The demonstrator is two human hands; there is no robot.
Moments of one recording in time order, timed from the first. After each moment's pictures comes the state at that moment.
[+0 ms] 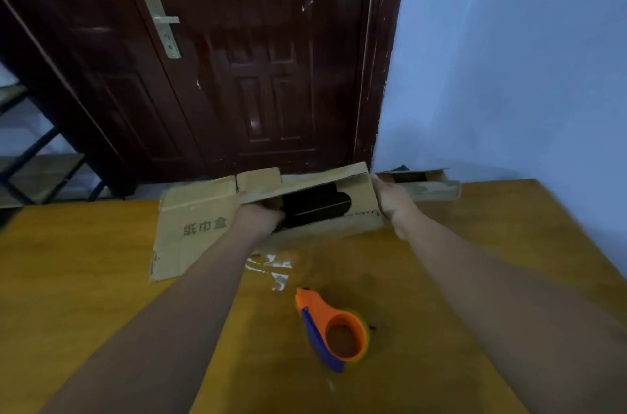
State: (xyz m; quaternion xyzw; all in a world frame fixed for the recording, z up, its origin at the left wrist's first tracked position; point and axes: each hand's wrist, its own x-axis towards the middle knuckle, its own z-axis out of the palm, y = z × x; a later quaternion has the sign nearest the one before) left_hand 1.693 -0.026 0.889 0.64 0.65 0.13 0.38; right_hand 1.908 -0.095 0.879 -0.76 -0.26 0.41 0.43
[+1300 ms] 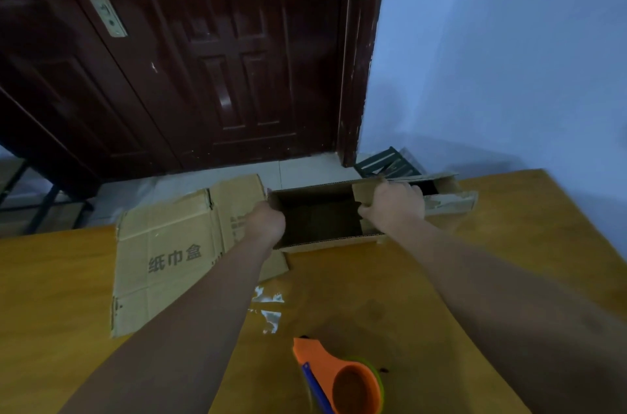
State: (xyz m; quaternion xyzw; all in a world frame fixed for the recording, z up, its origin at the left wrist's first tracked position) left_hand 1.761 0.074 0.817 0.60 0.65 0.15 0.45; right_hand 1.956 -0.013 0.833 -0.88 -0.47 0.02 -0.04
